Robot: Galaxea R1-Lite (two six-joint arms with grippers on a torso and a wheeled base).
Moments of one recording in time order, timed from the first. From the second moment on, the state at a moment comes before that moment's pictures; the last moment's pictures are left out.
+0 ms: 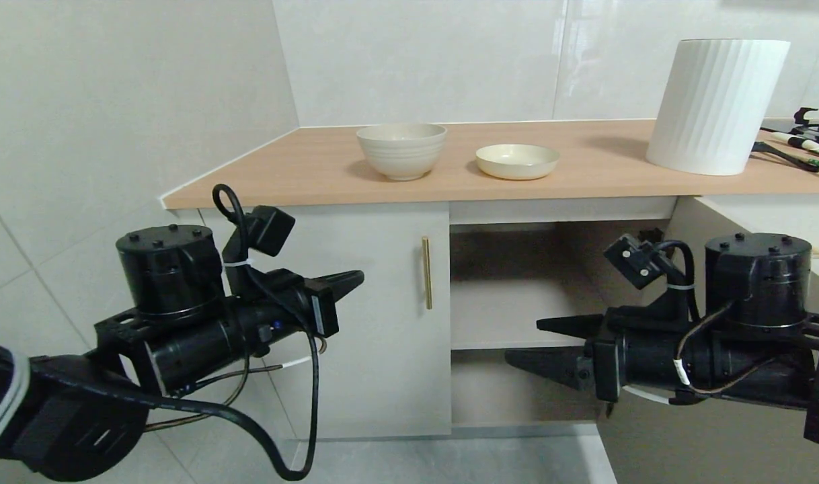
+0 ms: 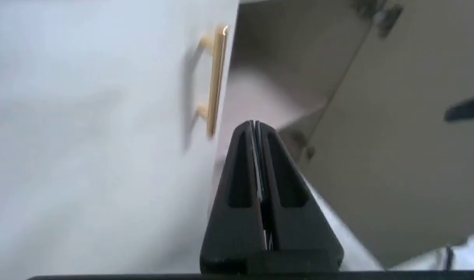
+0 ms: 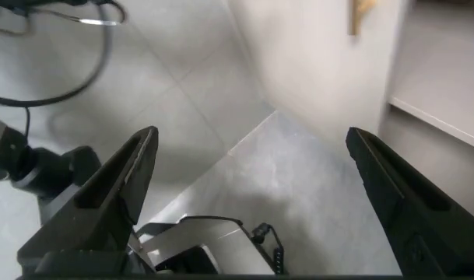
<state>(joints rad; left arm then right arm) -0.38 1.70 -0.63 -0.90 -0.27 -0.15 0.55 1.62 -0.64 -0.69 0.47 0.19</state>
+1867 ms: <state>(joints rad) -0.30 1.40 -0.75 -0.46 -0.26 -0.11 0.53 1.41 -0.79 -0.24 0.39 0.18</state>
